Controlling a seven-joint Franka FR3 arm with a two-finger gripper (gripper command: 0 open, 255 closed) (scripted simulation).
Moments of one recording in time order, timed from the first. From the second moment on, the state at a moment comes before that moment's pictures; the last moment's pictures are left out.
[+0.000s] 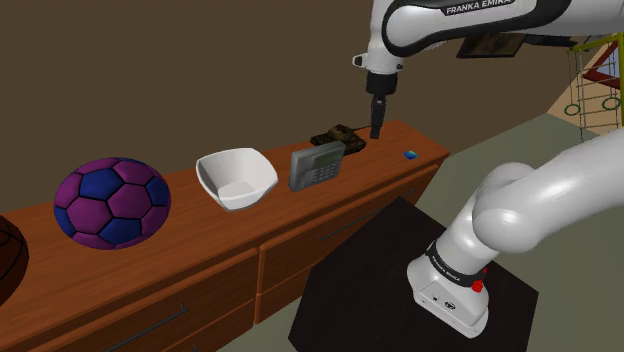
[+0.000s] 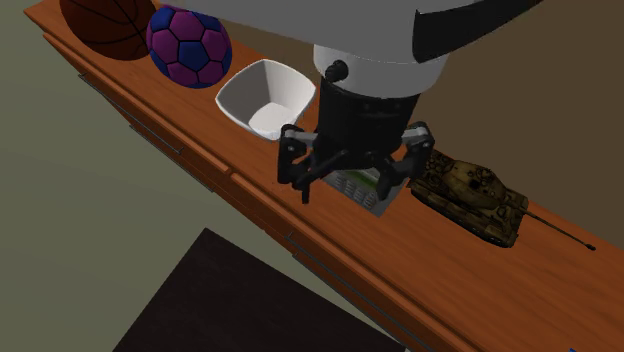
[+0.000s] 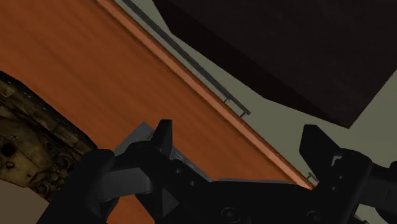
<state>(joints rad) 0.11 -0.47 -0.12 -2.43 -0.12 1.76 -0.53</state>
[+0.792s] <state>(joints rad) 0.18 -0.03 -0.17 -2.29 -0.24 2.09 -1.07</state>
